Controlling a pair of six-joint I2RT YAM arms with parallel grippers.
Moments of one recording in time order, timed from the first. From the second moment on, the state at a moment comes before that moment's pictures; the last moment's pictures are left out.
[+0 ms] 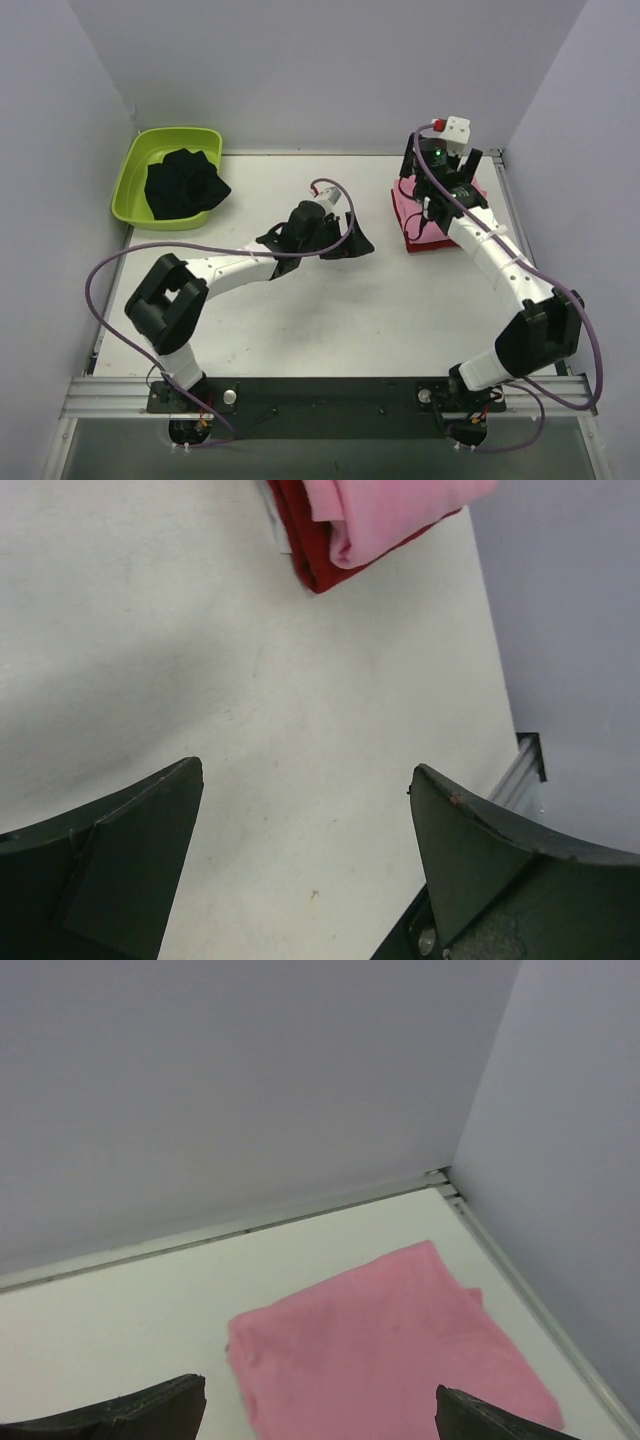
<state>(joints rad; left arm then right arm) -0.77 1.75 1.12 0.18 0.22 -0.80 0.35 1.50 1.37 -0.30 0.74 0.26</state>
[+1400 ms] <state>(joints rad) -0.88 0.90 0.68 -0.21 -0.43 -0.51 1.14 1.05 0.90 -0.49 0.94 0.43</state>
